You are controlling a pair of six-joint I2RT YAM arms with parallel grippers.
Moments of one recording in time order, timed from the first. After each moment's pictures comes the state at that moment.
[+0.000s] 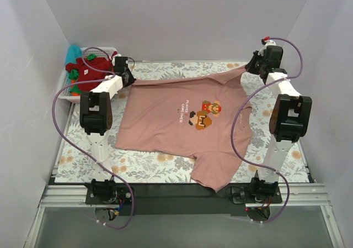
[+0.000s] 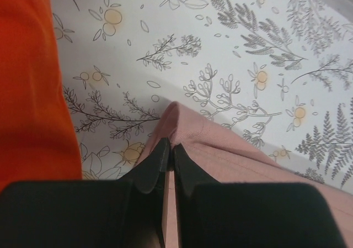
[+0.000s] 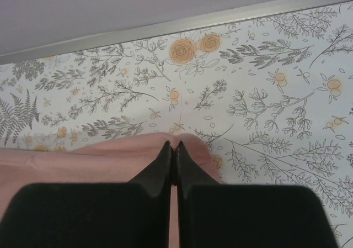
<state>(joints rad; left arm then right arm) -0.08 2.23 1.73 -0.24 -0.16 -0.51 -0.09 2.02 1.62 -0.08 -0.25 0.21</state>
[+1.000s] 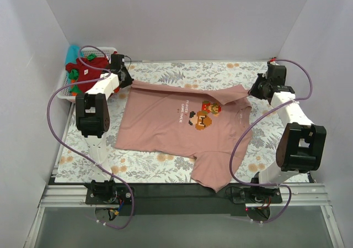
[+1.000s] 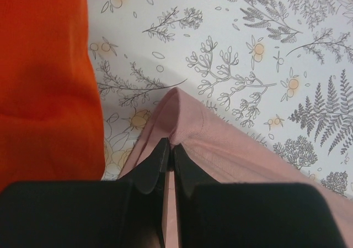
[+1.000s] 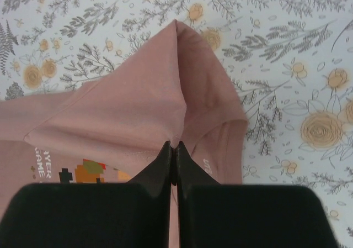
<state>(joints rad) -0.06 2.17 1.73 -0.36 -0.09 -0.51 -0.07 1.58 1.20 -0.33 -0.13 0.34</state>
